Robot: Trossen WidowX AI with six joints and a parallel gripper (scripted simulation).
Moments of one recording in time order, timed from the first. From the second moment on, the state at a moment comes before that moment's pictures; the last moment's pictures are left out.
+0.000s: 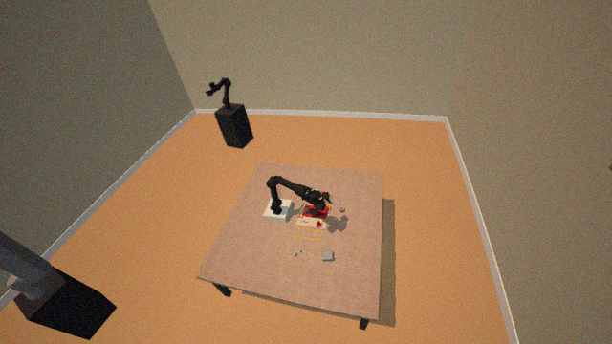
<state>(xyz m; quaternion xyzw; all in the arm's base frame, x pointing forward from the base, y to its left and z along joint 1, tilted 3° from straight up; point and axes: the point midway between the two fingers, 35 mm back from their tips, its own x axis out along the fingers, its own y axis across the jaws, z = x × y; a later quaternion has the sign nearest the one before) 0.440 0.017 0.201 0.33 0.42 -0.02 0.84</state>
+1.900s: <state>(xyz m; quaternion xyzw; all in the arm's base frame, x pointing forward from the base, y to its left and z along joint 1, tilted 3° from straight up) 0.337 0.145 0.061 -0.05 0.71 0.07 0.70</state>
